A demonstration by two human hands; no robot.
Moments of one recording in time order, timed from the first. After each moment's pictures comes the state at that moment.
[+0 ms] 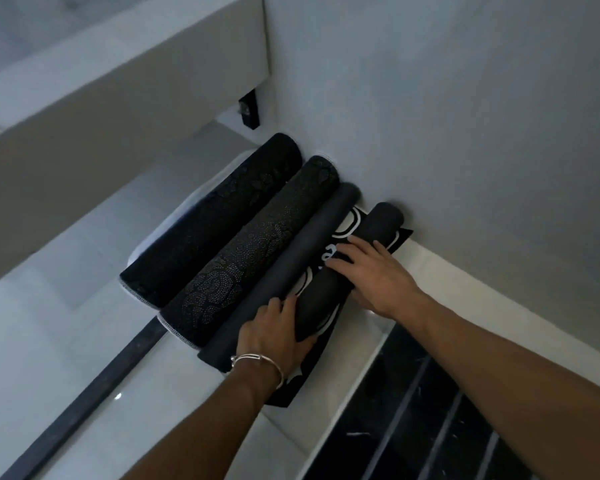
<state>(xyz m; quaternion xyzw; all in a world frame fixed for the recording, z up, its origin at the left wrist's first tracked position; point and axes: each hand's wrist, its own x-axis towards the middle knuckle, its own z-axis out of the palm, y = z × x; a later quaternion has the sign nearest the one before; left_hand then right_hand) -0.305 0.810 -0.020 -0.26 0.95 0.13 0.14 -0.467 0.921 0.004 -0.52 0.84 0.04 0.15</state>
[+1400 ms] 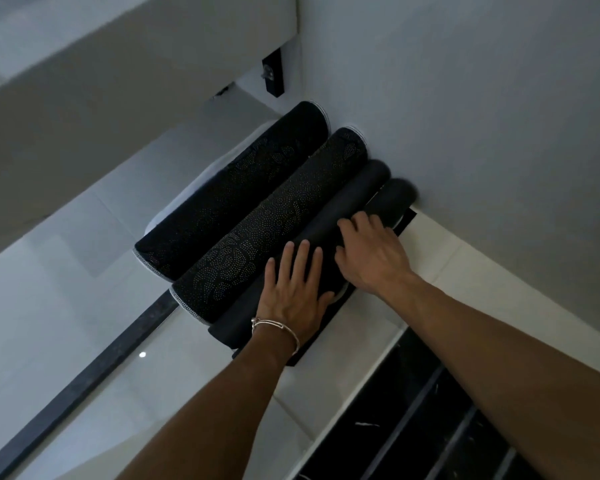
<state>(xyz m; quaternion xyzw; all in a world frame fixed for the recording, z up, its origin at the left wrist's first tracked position) -0.325 0.800 -0.050 -0.19 0.98 0.01 0.07 -0.458 0.875 -0.013 -0.42 0.90 -0.02 0.13</state>
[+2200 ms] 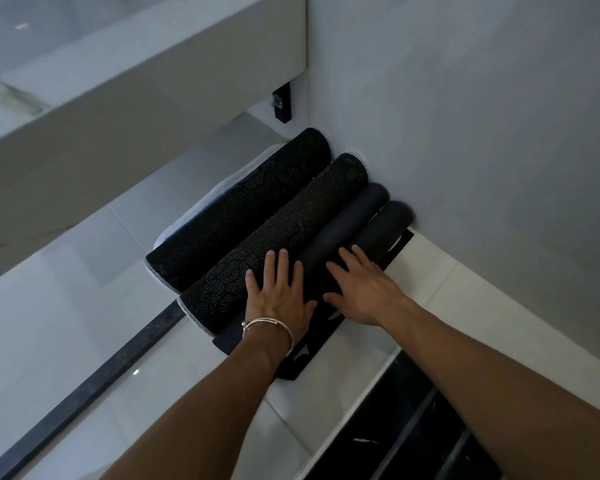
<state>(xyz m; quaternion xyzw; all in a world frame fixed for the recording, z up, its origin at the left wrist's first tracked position) -0.324 0.787 -0.019 -0.26 0.95 -0.02 0.18 -0.446 0.884 -0.012 -0.47 0.84 0.02 0.27</state>
